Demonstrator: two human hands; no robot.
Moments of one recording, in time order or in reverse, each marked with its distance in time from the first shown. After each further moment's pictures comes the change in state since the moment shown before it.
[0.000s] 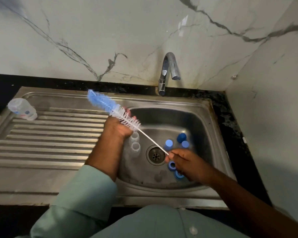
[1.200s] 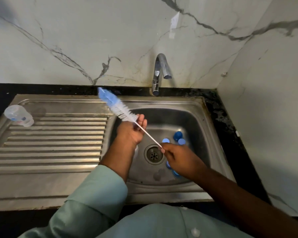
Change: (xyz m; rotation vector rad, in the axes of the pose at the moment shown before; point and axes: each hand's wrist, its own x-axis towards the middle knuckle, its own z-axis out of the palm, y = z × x) left_hand -0.003 -0.052 0.003 0.153 -0.012 0.012; right_hand 0.001 0.000 0.014 -0.497 0.213 -0.206
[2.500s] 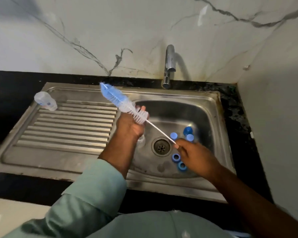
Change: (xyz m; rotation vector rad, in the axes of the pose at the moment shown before) left_hand -0.028 -0.007 0.013 -0.038 0.099 0.143; right_hand -0.016 0.043 -0.033 -0.110 -0.111 -0.003
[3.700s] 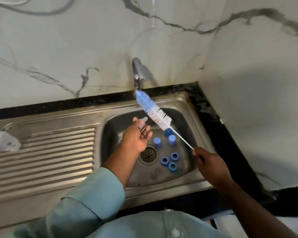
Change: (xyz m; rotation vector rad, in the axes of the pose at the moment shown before) left_hand 0.019 -0.044 0.009 0.332 -0.184 -0.181; right_hand -0.057 0.054 0.049 0.066 0.531 0.382
